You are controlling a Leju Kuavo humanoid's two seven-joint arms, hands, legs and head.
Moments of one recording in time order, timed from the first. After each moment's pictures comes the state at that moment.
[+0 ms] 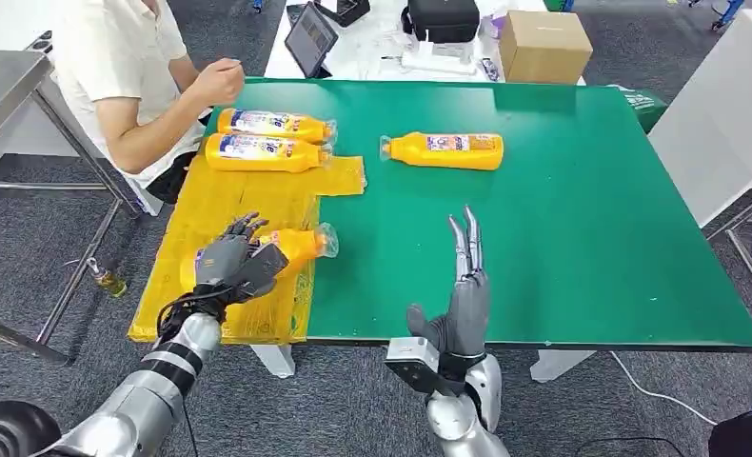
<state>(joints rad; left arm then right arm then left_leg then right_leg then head) -0.54 -0.07 -0.20 -0.69 -0.78 0.28 -0.19 -0.04 0.27 0.28 -1.41 0.69 -0.70 -0.70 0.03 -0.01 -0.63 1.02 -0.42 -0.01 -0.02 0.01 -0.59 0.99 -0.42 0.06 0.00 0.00</state>
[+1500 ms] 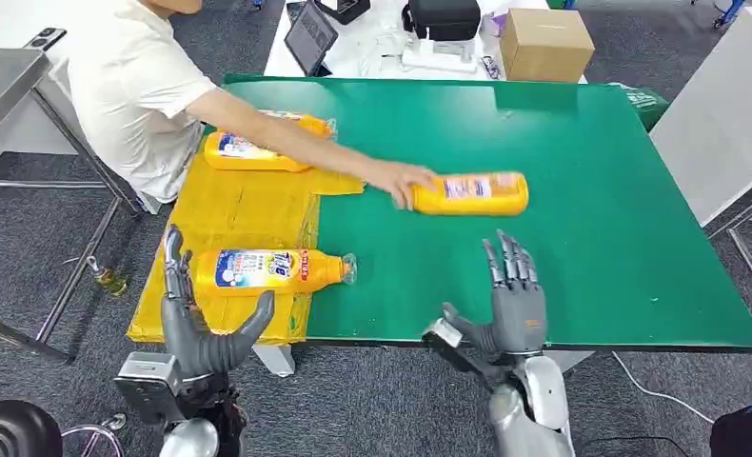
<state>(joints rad) 0.04 -0.11 -0.43 -1.68 -0.08 0.66 -0.55 -0.14 0.21 -0.21 -1.15 1.37 -0.70 -0.54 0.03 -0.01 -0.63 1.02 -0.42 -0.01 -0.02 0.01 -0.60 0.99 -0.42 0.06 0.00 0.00</state>
